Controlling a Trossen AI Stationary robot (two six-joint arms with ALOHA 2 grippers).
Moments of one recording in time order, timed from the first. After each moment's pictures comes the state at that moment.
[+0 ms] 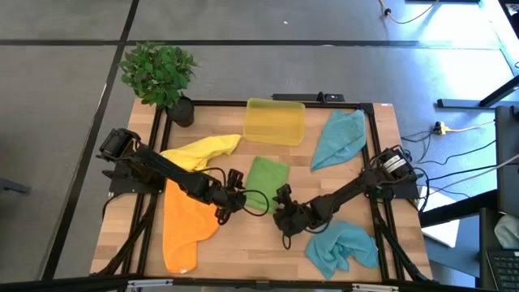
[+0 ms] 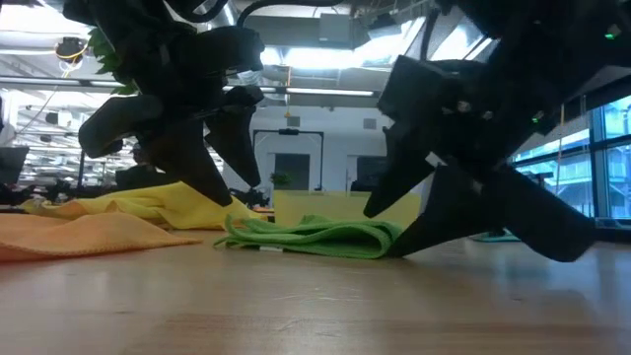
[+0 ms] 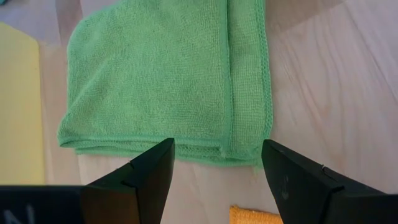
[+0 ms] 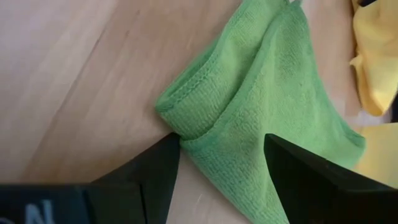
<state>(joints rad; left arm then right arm) -0.34 1.66 0.91 -0.30 -0.40 0.17 0.46 1.95 1.03 -0.13 0.62 -0.22</state>
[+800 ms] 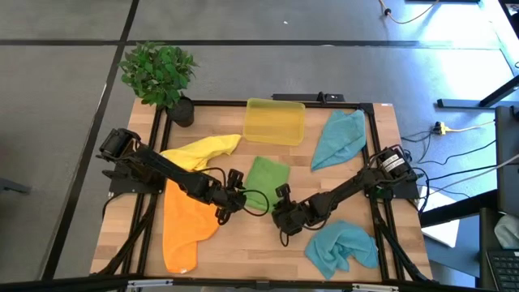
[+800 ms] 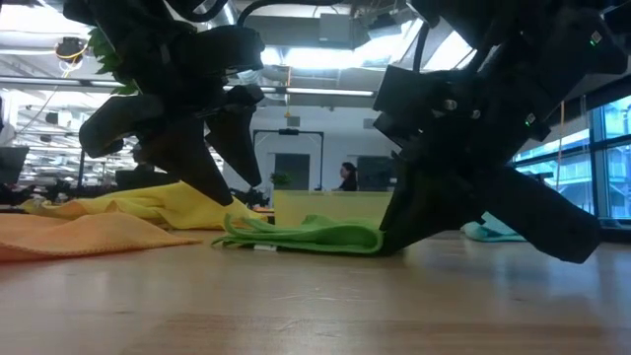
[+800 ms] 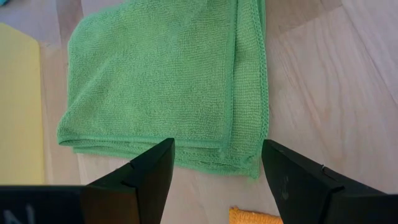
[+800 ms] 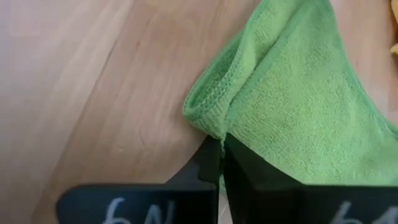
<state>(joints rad) -0.34 1.66 0.91 -0.30 -0.40 0.17 0.44 1.95 1.02 -0.13 0.51 -0.12</state>
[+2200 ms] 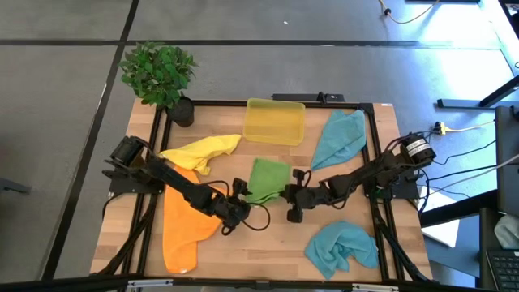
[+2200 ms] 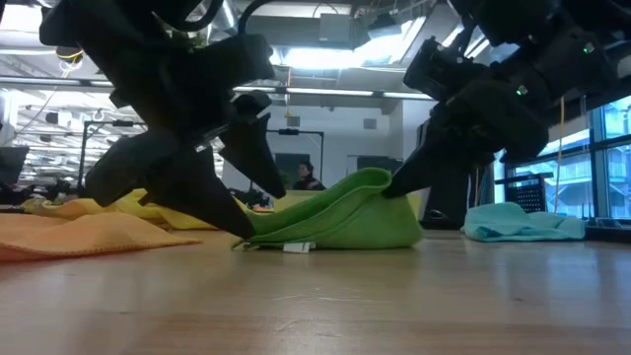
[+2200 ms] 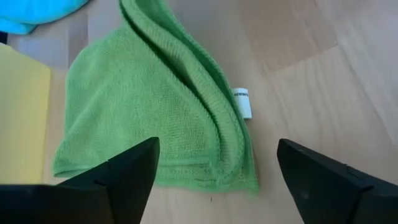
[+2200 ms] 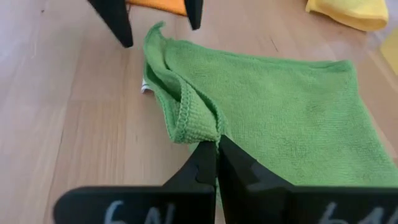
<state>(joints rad) -0.42 1.79 0.91 -0.09 -0.54 0.13 0.34 1.67 0.69 0.27 0.42 0.23</state>
